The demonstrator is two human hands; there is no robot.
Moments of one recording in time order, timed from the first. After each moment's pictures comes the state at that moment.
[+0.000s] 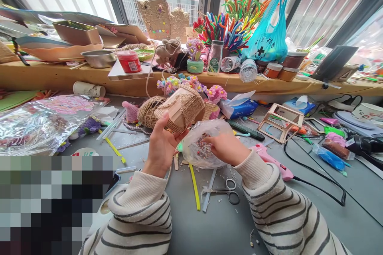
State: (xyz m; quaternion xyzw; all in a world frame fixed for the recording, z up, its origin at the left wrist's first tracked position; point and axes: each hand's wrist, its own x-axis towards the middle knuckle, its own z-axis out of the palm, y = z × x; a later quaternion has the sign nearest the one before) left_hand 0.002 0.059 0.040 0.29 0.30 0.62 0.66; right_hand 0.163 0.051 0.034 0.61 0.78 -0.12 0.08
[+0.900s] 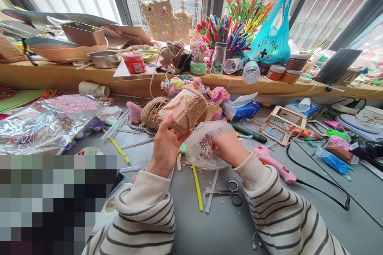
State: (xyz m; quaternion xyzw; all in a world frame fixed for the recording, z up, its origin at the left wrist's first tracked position) left_hand 0.002 0.058 0.042 0.28 0.32 0.62 0.66; right_hand 0.158 0.055 0.030 0.63 0.76 -0.08 0.13
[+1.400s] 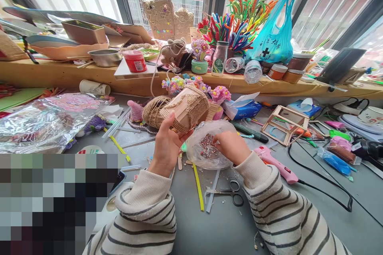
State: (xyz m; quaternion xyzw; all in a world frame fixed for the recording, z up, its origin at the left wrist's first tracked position) left_hand 0.002 0.059 0.043 0.27 0.32 0.62 0.67; right_hand 0.165 0.059 0.023 0.65 0.75 -0.05 0.10
